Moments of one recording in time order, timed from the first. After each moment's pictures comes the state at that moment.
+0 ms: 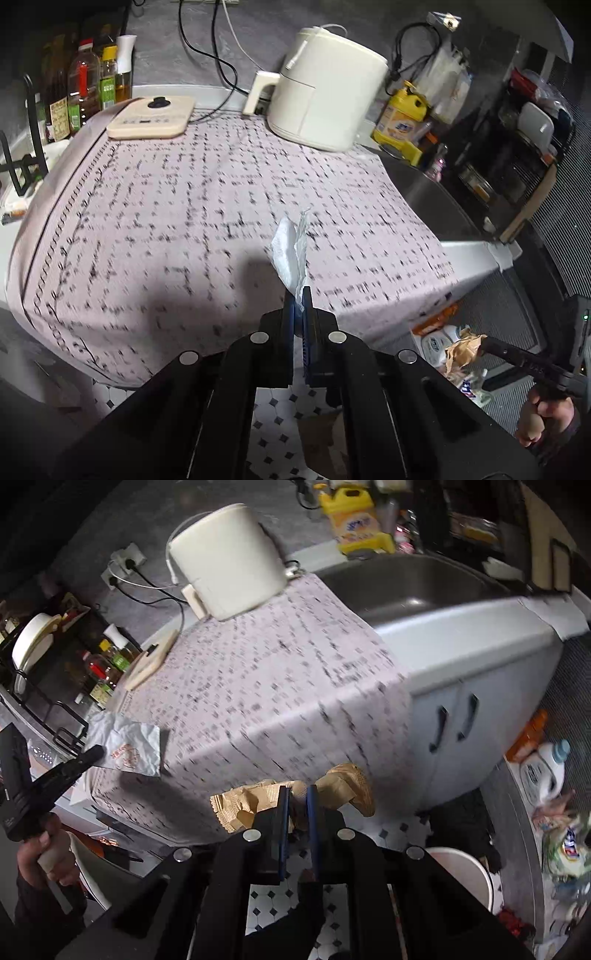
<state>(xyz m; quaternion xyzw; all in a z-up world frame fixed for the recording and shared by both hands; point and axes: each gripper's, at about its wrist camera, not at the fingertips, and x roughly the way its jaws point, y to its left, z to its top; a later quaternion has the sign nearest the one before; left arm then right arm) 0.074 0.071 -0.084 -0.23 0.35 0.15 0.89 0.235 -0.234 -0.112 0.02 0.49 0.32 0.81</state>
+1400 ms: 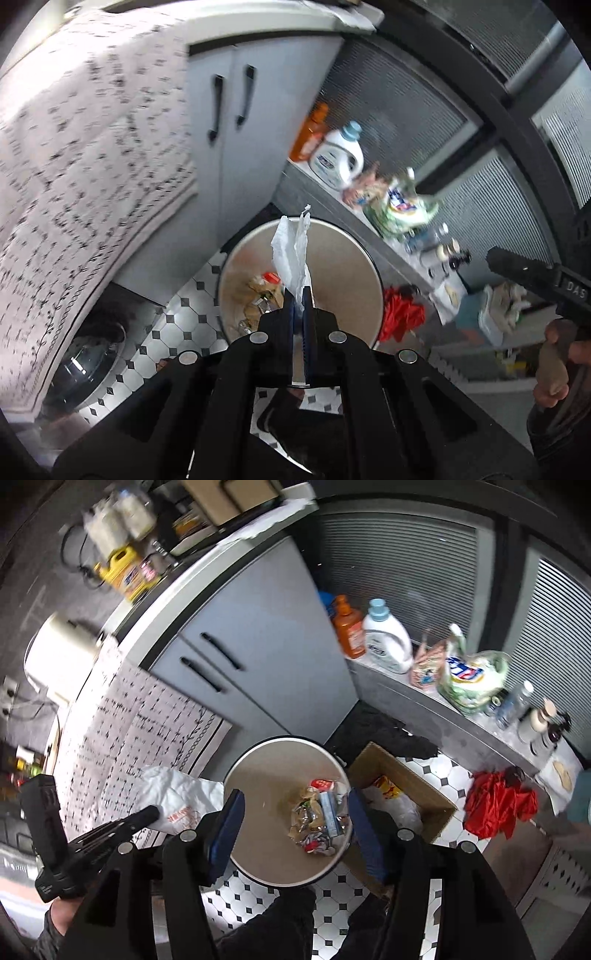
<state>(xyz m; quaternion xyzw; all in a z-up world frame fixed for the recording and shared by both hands) 0.162 -0.229 -0.224 -0.07 0.55 -0.17 0.81 0.137 -0.505 -0.194 0.20 0.52 0.04 0.83</state>
